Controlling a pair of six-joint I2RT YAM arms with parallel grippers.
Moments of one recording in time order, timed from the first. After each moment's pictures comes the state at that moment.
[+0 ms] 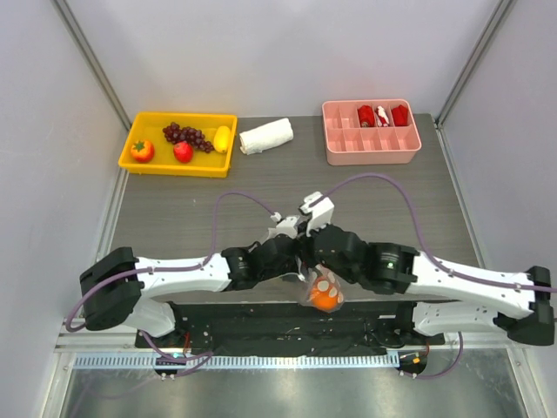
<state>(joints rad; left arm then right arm) -1.21 1.41 0.80 0.01 -0.15 -0.93 1.27 0.99 0.96 -0.43 0.47 0.48</state>
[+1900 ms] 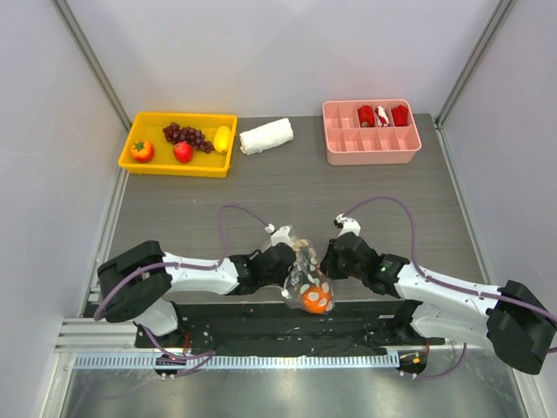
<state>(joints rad) -1.15 1.53 0.65 0.17 -0.13 -1.07 0.88 1.02 0.42 -0.17 0.13 0.75</state>
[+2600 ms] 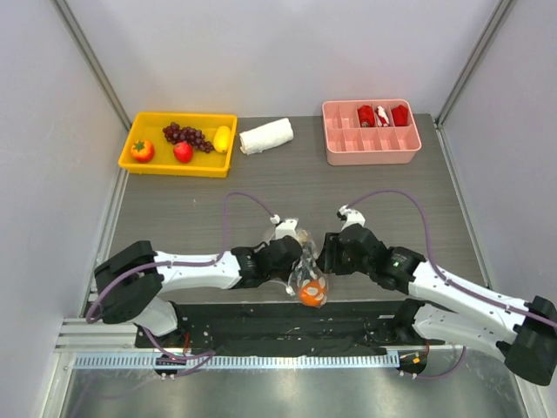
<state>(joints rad) -1.16 1.52 0.79 -0.04 -0.21 -0.93 0.88 0.92 0.57 -0.42 0.10 0.75</state>
